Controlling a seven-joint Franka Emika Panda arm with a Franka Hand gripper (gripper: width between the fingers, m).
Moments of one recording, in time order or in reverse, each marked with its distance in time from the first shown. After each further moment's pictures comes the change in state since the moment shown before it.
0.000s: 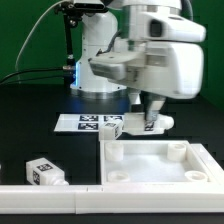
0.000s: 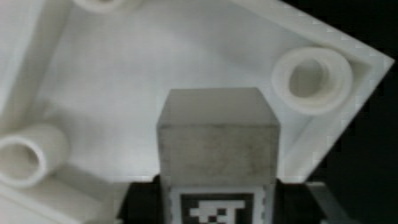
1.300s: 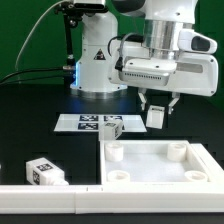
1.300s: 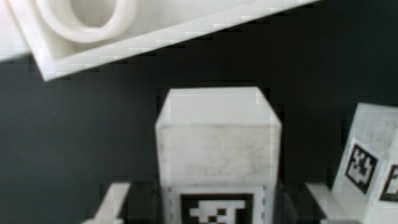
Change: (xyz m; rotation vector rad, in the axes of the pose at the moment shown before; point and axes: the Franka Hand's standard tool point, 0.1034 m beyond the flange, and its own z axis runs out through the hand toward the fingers) arm 0.071 -0.042 0.014 0.054 0.034 -0.681
